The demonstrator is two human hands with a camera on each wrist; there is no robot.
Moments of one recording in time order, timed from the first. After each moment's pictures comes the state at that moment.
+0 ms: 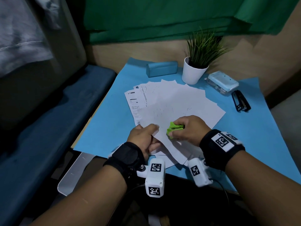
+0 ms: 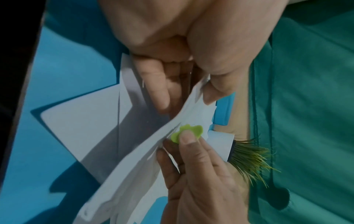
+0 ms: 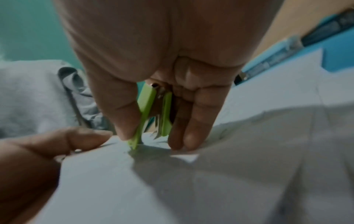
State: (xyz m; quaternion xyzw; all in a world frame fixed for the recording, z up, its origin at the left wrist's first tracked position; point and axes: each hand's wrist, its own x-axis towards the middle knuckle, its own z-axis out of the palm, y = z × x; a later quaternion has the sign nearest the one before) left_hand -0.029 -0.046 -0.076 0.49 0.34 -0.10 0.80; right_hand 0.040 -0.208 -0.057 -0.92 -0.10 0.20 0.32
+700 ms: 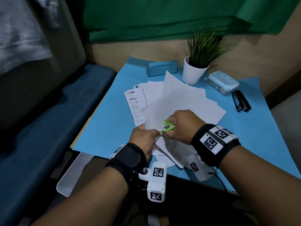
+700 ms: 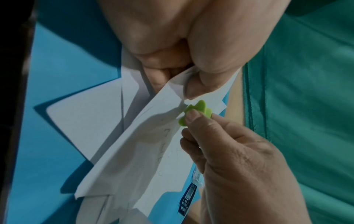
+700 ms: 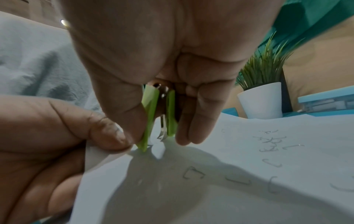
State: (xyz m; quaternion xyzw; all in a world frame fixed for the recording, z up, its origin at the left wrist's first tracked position) left_hand -0.029 -0.055 -0.078 0.51 0.31 -0.06 0.80; right_hand 0.038 -0.179 -0.030 -0.96 -0.25 0.13 0.06
